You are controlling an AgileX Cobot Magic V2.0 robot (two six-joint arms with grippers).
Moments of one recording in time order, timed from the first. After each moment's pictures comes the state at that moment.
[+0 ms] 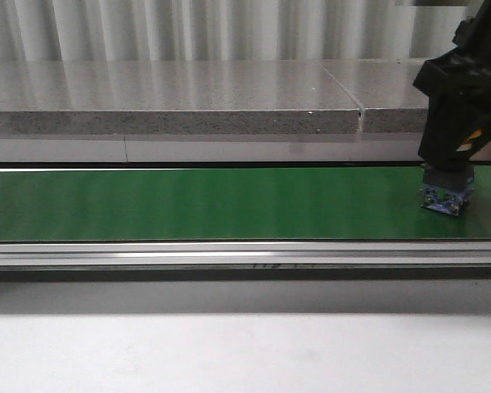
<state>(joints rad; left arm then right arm) -0.11 0.43 -0.52 -0.07 0.48 0.07 0.17 1.53 -1.10 0.21 0.75 -0.36</state>
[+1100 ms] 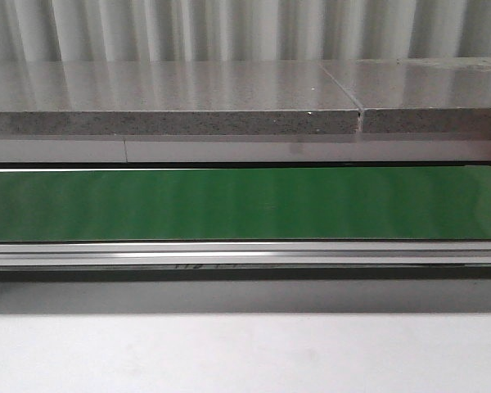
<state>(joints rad) -0.11 0.43 -0.52 -0.07 0.48 0.07 -0.56 1.40 -1.21 -0.08 0.84 0.08</state>
